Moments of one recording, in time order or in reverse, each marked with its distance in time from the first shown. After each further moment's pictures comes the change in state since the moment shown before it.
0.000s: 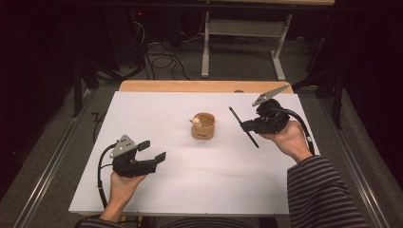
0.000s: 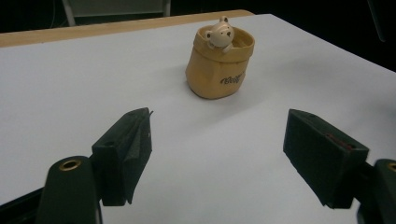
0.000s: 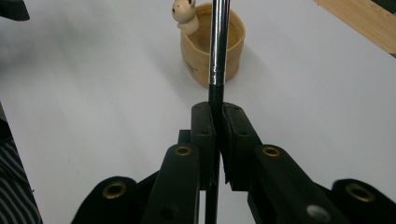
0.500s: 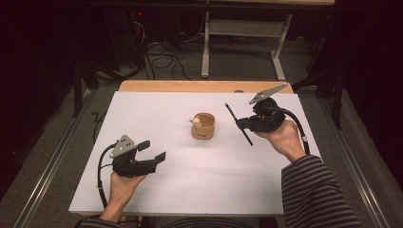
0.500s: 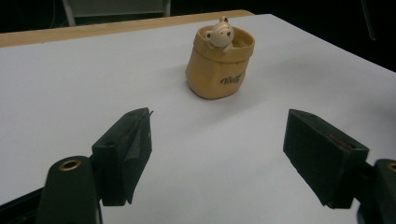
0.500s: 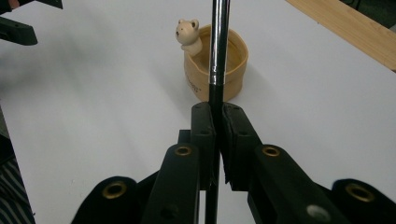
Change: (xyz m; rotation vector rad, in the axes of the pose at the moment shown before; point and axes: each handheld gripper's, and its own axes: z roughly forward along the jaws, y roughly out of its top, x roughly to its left) left arm 0.000 0.000 0.000 -0.001 0.000 -0.001; right arm 0.003 0.006 0.006 -0.060 0.005 0.014
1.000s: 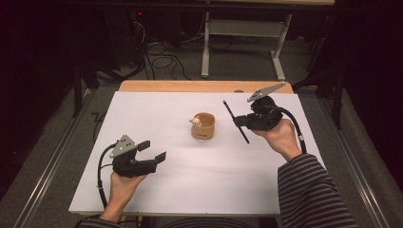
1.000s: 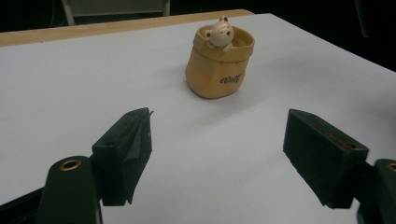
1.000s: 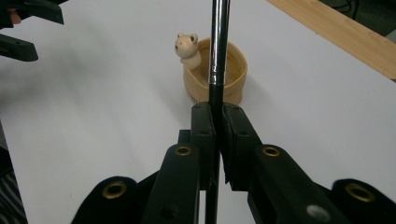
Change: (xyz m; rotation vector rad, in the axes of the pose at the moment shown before) left arm 0.000 0.000 0.001 0.005 -0.001 0.000; right arm 0.000 0.005 0.005 -0.035 0.002 0.011
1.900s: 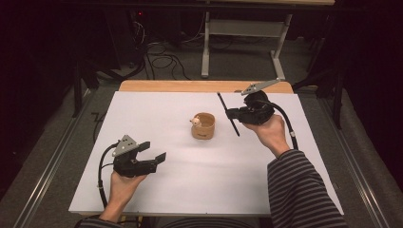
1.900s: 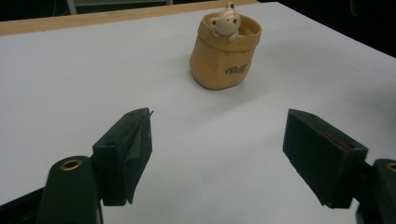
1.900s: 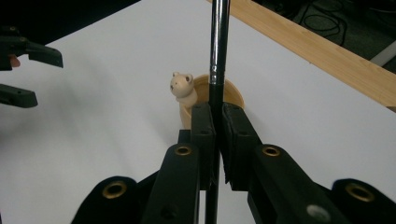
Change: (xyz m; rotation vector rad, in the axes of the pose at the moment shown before) left arm 0.000 -0.001 0.003 0.041 0.011 0.002; right arm 0.000 0.016 0.015 -0.091 -0.015 0.030
